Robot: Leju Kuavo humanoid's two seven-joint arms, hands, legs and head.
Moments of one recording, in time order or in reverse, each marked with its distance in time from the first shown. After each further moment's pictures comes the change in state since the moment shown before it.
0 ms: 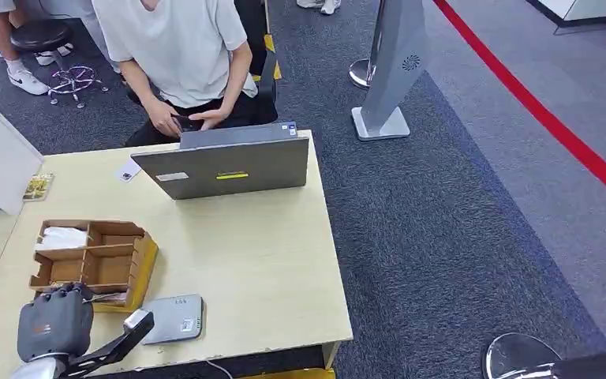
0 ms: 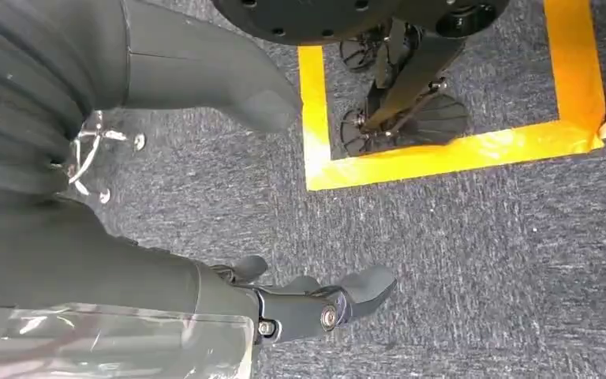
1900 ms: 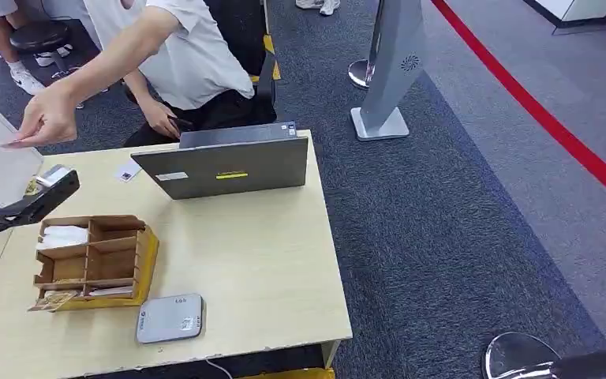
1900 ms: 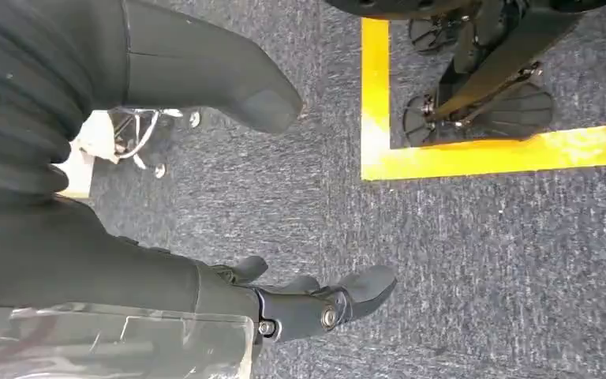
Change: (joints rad) left arm -0.606 0.258 -0.092 -0.125 0.117 -0.336 0.090; right arm 0.026 0.000 -0.047 -0.017 0.161 0.048 0.013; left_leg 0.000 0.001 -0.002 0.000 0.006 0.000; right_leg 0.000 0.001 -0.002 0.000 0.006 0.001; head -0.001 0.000
